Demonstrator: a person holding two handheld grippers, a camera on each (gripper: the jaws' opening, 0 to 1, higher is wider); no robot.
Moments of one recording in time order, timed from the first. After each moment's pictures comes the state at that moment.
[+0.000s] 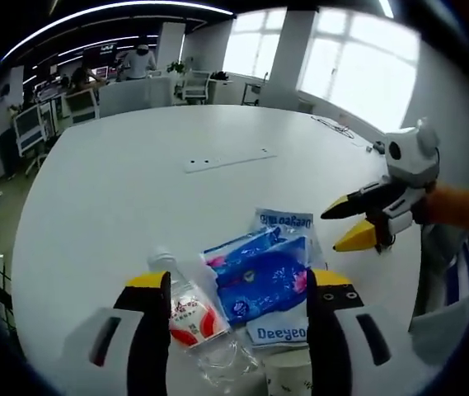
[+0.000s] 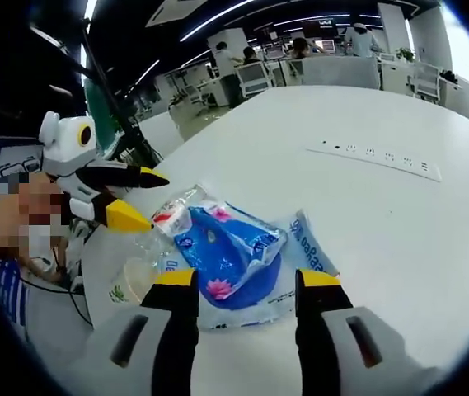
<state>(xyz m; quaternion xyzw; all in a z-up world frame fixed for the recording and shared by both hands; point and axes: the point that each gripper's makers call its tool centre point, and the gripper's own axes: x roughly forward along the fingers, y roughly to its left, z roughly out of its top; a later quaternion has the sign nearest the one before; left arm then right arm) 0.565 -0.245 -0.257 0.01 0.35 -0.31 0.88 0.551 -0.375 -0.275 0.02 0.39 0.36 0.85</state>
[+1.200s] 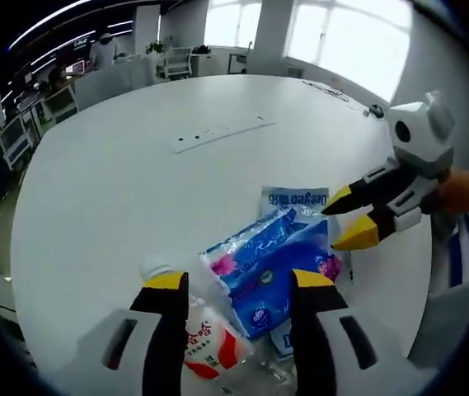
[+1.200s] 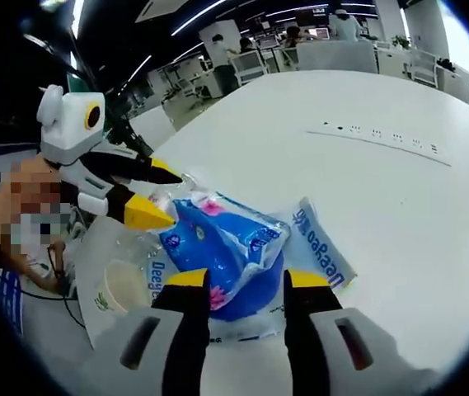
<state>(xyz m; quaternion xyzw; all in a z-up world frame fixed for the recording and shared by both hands) 0.588 -0.258 -0.294 0.08 0.41 -0.33 0.84 0.558 -0.362 -0.307 0.02 0.42 0.35 0.84</state>
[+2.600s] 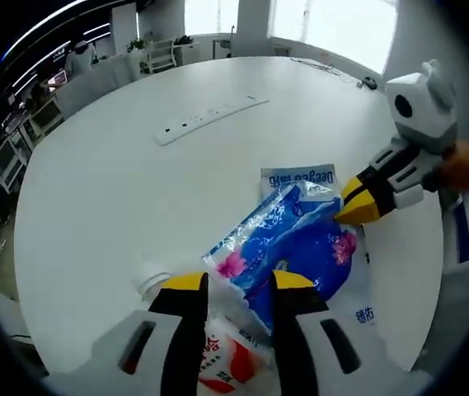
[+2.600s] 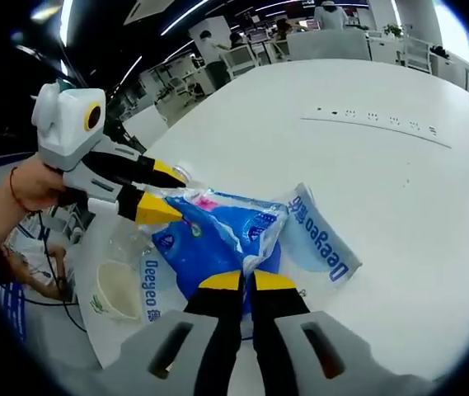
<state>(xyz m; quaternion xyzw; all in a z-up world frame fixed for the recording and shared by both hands) 0.594 -0.259 -0.312 0.15 0.42 -0.35 0.82 0.557 -0.363 -0.318 0.04 0.43 0.33 0.84</state>
